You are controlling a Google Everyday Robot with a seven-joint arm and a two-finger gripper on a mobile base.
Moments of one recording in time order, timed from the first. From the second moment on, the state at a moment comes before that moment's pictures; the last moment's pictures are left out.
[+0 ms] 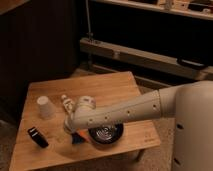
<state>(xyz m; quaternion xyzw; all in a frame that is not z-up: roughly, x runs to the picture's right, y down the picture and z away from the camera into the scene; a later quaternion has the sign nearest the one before) -0.208 0.194 0.748 0.17 -0.30 -0.88 0.33</state>
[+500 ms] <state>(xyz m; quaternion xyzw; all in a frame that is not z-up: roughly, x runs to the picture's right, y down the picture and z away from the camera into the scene) -0.208 0.194 0.748 0.17 -0.30 -0.88 0.33</state>
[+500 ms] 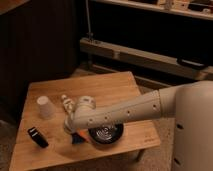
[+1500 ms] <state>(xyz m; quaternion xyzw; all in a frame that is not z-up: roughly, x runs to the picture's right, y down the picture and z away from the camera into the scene) -0.210 0.178 0.749 0.14 -0.30 -0.89 0.31</state>
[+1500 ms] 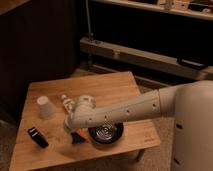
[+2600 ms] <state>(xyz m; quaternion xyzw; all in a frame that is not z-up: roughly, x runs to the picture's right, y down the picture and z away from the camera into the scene) -0.266 0.131 0.728 0.06 -0.30 -0.93 0.18</state>
